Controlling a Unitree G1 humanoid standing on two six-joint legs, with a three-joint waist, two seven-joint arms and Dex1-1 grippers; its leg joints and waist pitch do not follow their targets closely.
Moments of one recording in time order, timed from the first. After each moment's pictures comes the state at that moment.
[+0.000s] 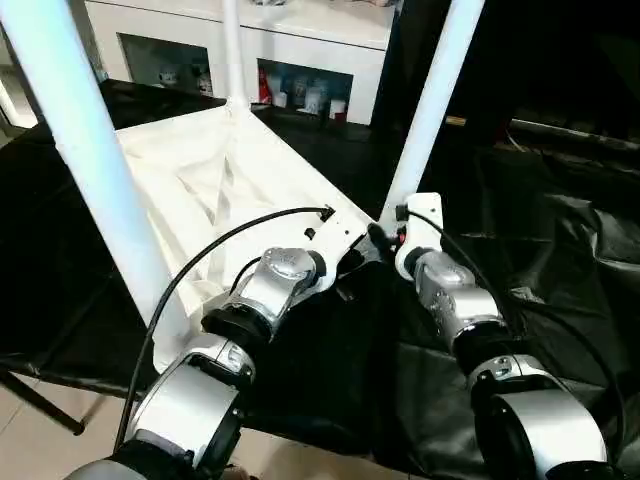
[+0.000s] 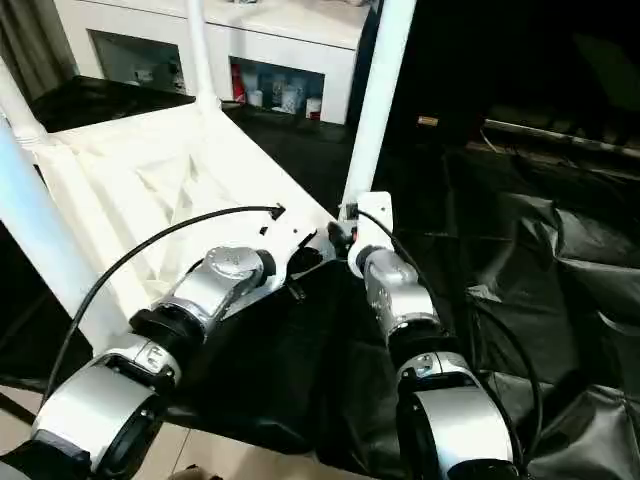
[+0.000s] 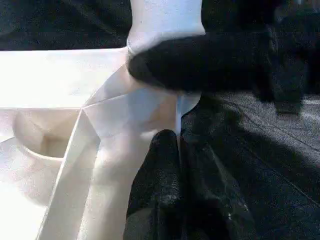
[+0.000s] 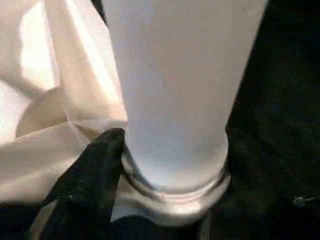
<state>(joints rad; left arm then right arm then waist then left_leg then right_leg) -0.83 0.03 -0.23 0.96 0.09 0.16 -0.53 -0.74 -0.05 -0.07 0.99 0.11 0.07 0.18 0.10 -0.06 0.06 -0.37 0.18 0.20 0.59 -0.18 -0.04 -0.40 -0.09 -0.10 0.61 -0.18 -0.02</state>
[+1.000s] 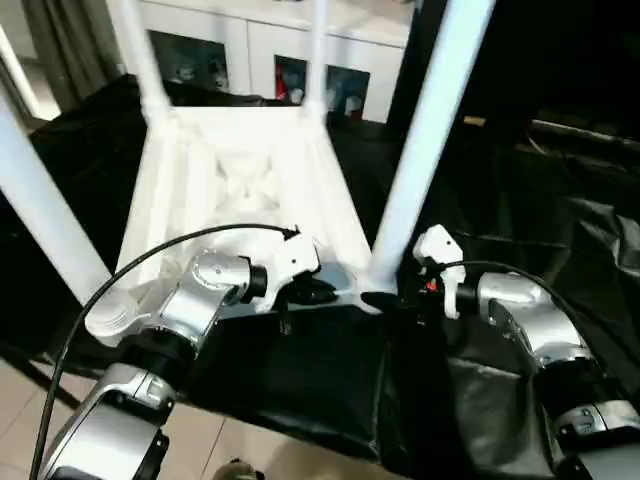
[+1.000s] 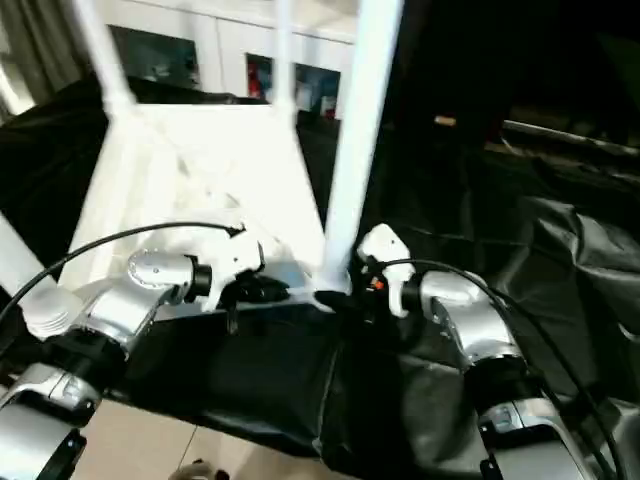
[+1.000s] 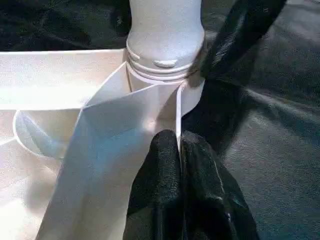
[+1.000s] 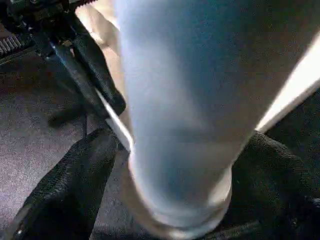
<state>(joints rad) -0.63 0.29 -0.31 0.62 0.04 0.04 -1.12 -0.51 -0.37 0.16 0.57 0.14 0.10 1.03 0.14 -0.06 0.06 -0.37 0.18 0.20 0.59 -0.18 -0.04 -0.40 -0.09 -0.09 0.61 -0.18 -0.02</state>
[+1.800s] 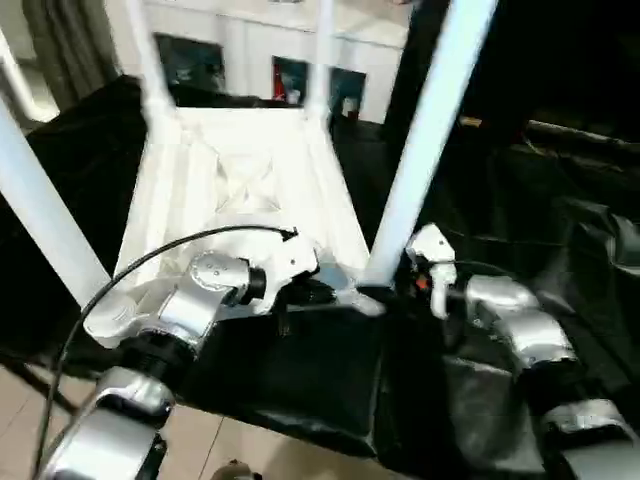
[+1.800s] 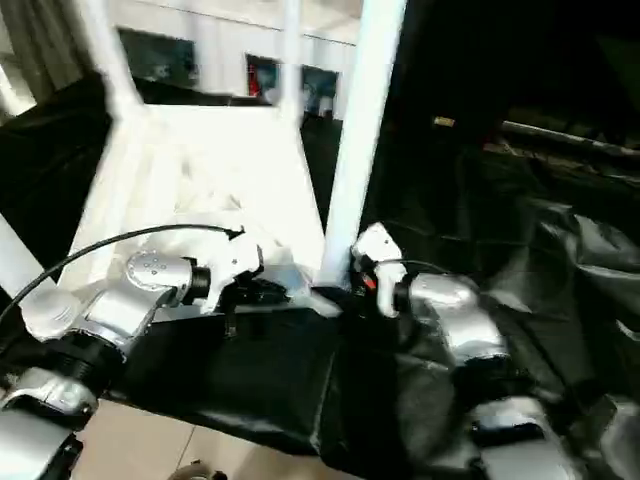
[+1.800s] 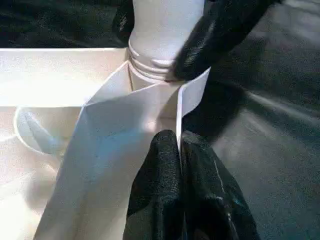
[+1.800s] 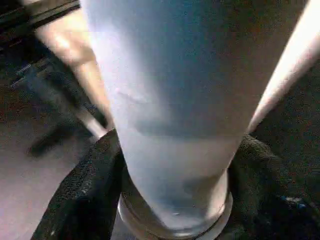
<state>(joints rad) -0.66 0.25 -0.29 0.67 0.06 0.08 -0.99 -0.54 -0.27 0.10 0.68 0.14 0.10 0.82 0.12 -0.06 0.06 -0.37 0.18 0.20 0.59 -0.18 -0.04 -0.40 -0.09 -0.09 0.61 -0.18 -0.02</state>
